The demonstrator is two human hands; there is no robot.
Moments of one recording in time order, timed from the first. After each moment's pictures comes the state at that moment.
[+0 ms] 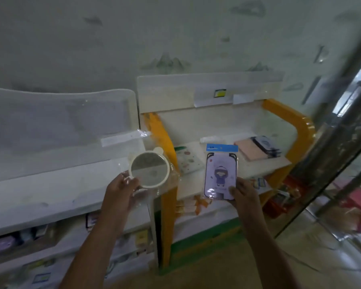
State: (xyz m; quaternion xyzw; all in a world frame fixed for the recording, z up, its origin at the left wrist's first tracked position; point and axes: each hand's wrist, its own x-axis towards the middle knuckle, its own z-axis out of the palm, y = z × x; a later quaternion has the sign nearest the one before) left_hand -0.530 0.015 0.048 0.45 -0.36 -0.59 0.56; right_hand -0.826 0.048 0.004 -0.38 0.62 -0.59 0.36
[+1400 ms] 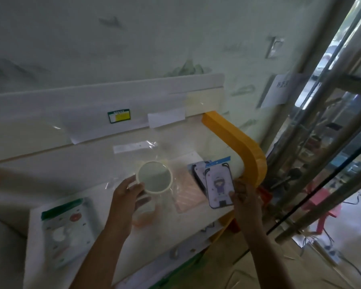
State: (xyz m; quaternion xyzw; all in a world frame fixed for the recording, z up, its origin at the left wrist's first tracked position) left_hand -0.930 -0.261 -0.010 0.48 -0.36 -0.63 0.50; right_hand -1.219 -0.159 -0.041 -0.39 0.74 -0.52 0.18
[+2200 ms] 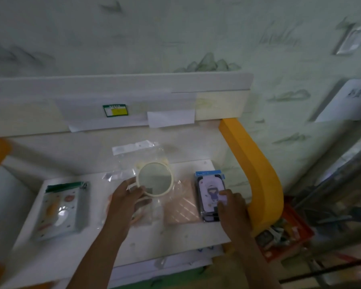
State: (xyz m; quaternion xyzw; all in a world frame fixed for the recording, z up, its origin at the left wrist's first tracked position) left_hand -1.013 -0.263 -0.025 0.54 -0.31 -0.55 0.56; right_hand -1.304 -0.265 -0.096 -0.62 0.74 -0.25 0.14
